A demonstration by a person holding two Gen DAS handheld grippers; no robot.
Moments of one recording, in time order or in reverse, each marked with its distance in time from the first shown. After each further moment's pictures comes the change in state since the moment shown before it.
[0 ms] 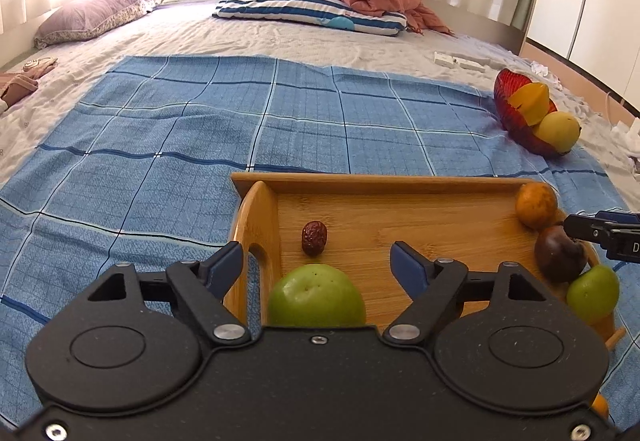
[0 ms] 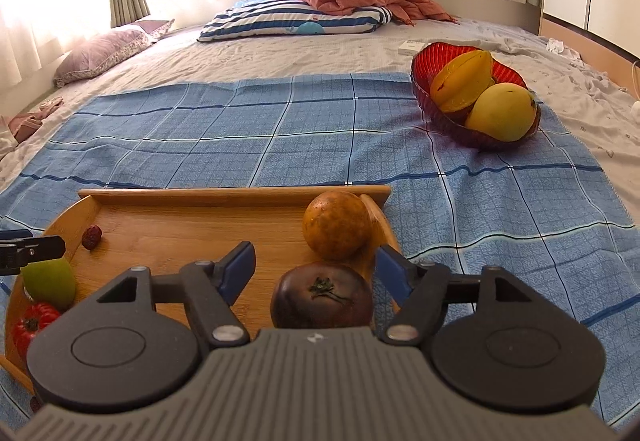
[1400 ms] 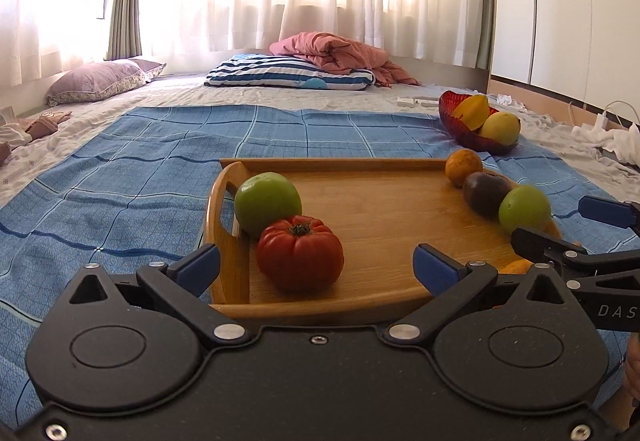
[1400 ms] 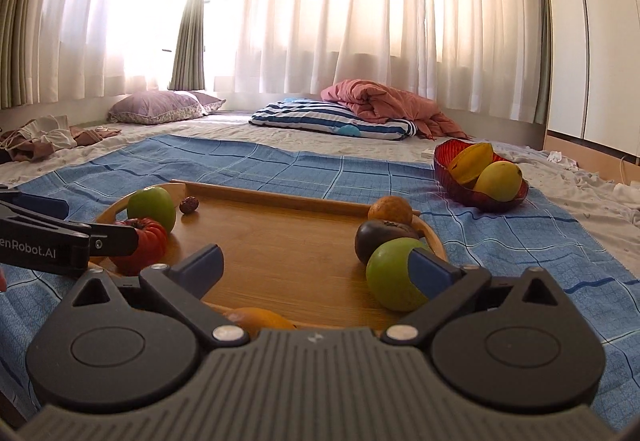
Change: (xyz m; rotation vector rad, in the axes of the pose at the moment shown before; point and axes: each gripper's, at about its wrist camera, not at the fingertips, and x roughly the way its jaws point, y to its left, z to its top) left arm -0.101 -0.043 -0.133 0.077 -0.244 -0.005; right arm -0.107 0.065 -0.138 -0.160 -0.387 0.013
